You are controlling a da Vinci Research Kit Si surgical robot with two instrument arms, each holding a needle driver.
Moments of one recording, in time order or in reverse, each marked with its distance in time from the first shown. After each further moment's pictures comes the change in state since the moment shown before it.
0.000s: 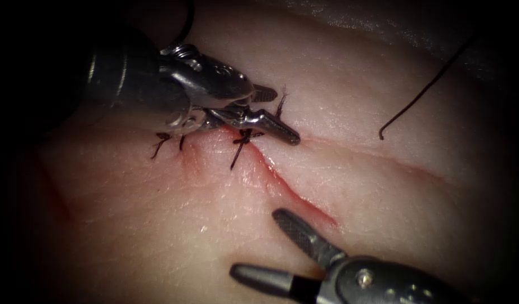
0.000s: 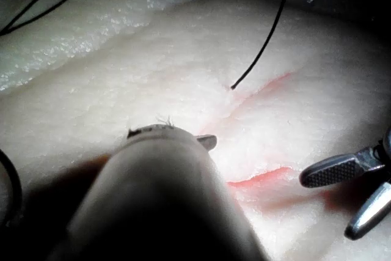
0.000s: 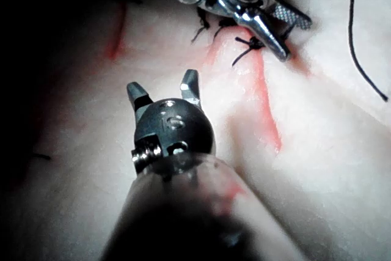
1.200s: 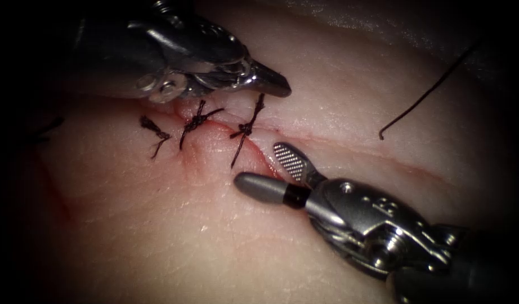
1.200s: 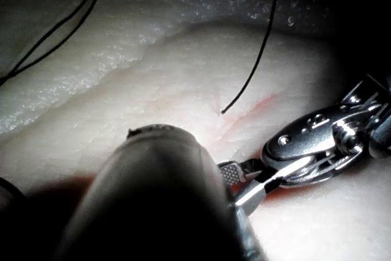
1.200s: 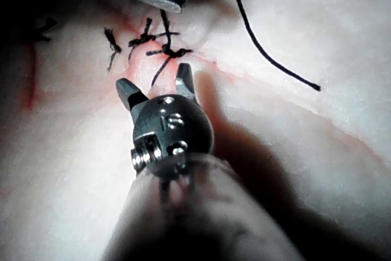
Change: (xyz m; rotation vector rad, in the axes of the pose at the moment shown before) right arm 0.000 0.009 0.007 -0.143 0.120 0.227; left arm 0.003 0.002 -0.006 0.032 0.029 0.078
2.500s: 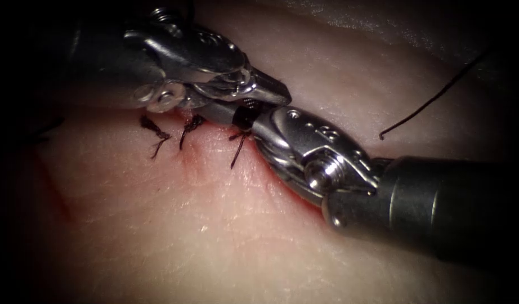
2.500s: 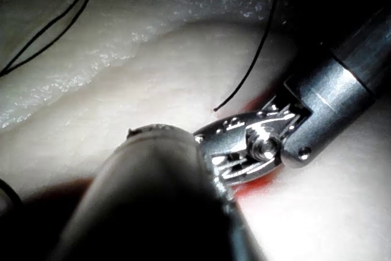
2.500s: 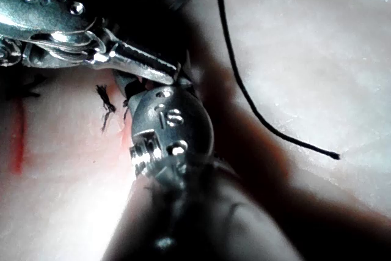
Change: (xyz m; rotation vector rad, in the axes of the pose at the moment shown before) right arm 0.003 0.000 0.008 0.005 0.127 -0.014; left arm 0.000 0.001 0.000 -0.010 -0.002 -0.002
